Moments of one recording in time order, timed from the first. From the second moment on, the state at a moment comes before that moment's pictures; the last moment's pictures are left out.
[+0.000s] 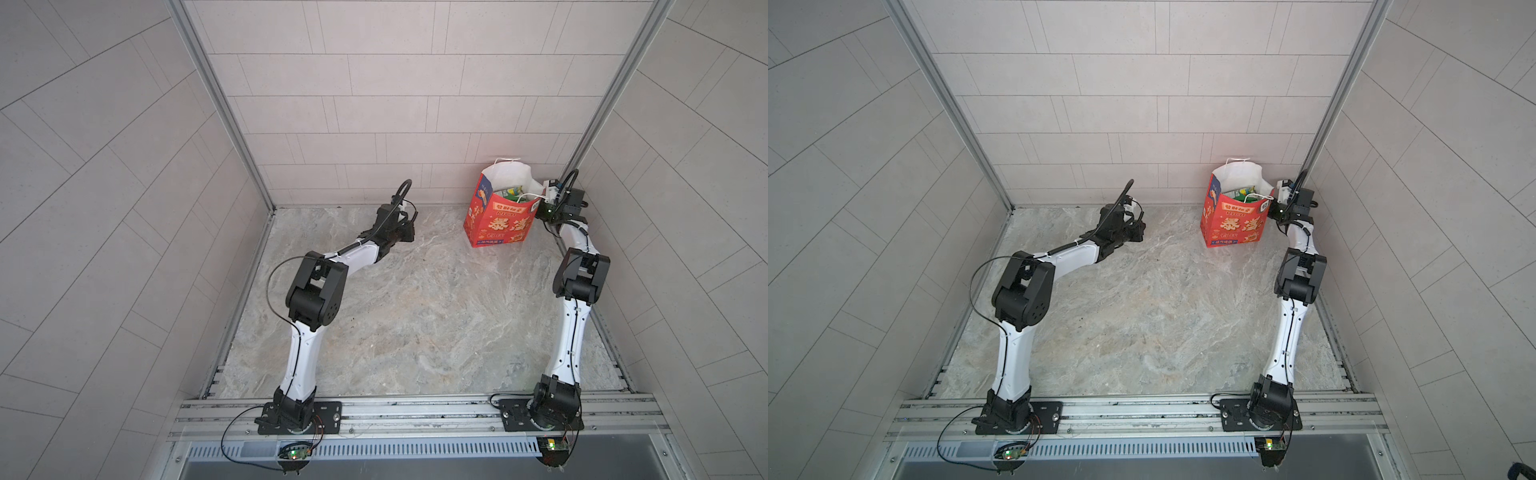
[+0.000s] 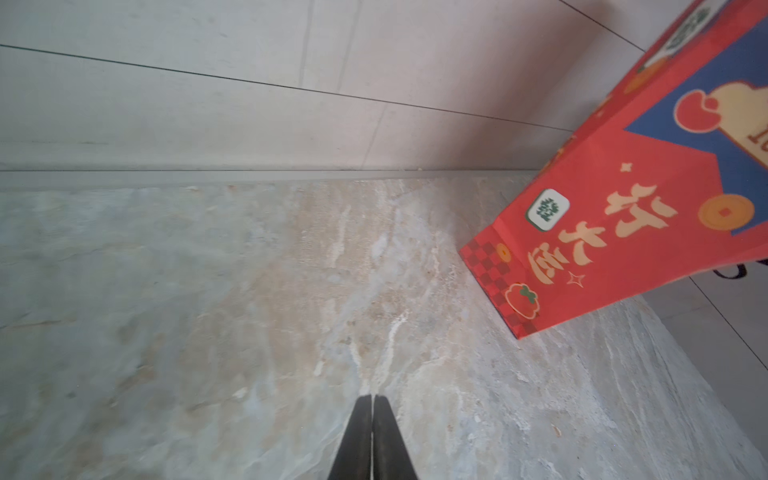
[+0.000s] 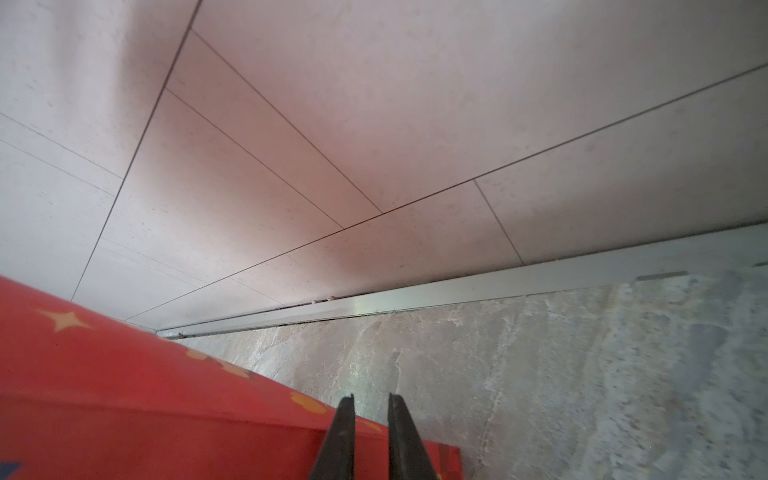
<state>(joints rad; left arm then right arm) -0.42 2.13 1.52 0.14 0.14 -0.35 -0.41 2.69 2.39 -0.20 -0.81 0.34</state>
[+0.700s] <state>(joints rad) -0.32 1.84 1.04 0.31 0.06 -0.35 -0.17 2.33 1.73 0.04 -0.75 0.39</state>
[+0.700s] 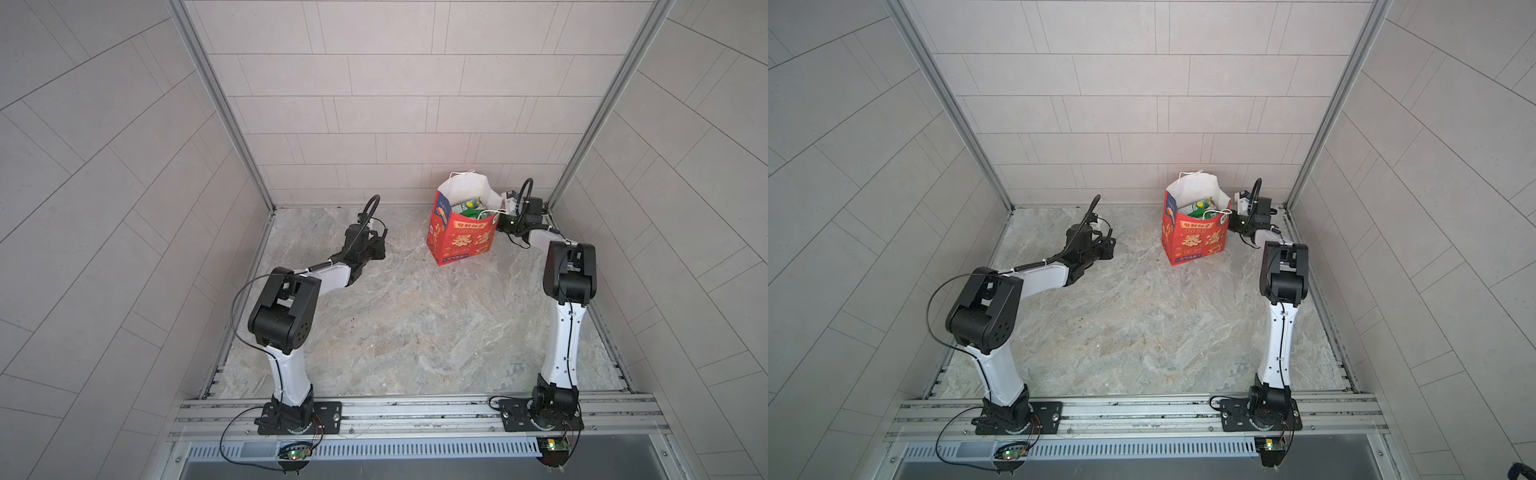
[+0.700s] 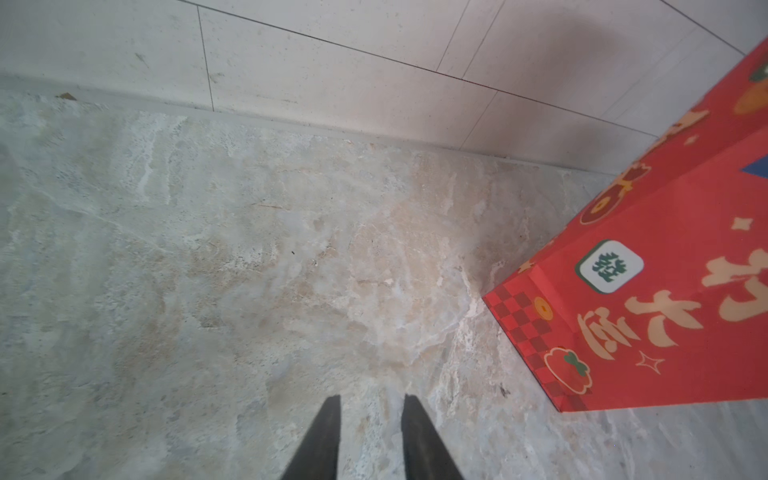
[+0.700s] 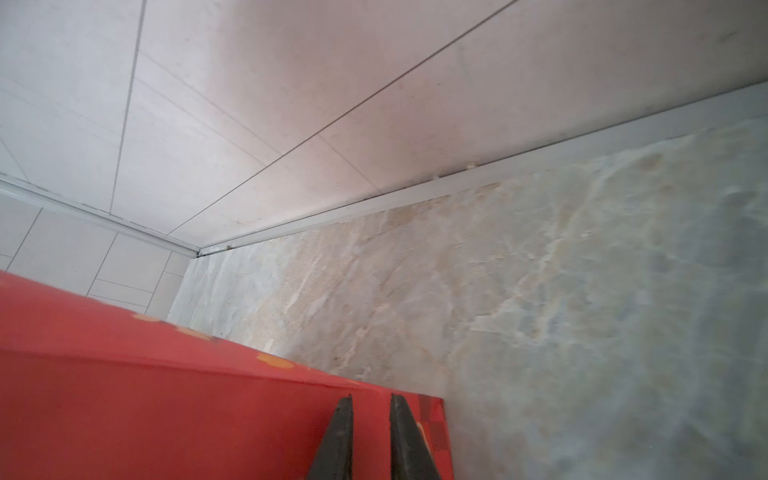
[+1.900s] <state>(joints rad) -0.21 1.64 0.63 0.60 0.09 -0.37 0.23 1.92 0.91 0.55 -0.51 0.63</state>
